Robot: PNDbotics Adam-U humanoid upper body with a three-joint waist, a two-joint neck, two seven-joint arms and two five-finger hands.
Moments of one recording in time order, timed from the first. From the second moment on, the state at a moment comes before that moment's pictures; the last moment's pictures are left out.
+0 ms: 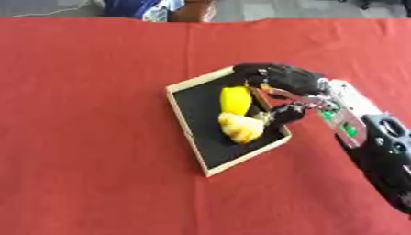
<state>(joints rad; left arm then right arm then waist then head) -0.28 0.34 0.18 -1.98 -0.08 -0.17 0.33 -0.74 -0.53 0.23 -1.32 0.85 -0.66 0.14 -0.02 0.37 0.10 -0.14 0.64</state>
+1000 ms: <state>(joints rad) -0.28 0.34 0.18 -1.98 -0.08 -0.17 0.33 -0.74 -0.58 0.06 -1.57 0.51 -0.53 0.07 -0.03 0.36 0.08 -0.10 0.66</state>
